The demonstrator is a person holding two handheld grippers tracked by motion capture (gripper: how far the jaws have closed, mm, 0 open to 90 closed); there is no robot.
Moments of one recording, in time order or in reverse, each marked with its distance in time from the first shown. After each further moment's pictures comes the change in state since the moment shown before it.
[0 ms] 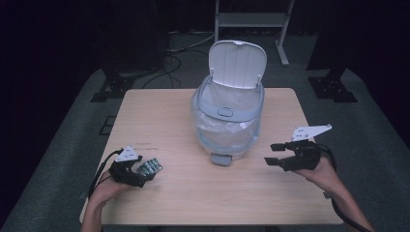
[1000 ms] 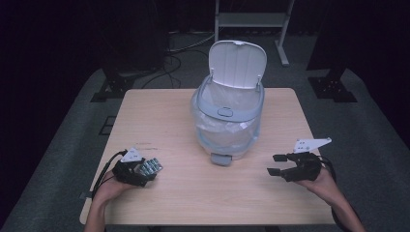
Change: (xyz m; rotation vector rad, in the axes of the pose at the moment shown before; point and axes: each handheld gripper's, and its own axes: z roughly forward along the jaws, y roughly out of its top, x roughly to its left) left arm 0.005 -0.007 0.016 0.049 0.003 0.024; right arm -0.005 -0.043 0.011 0.007 0.010 0.034
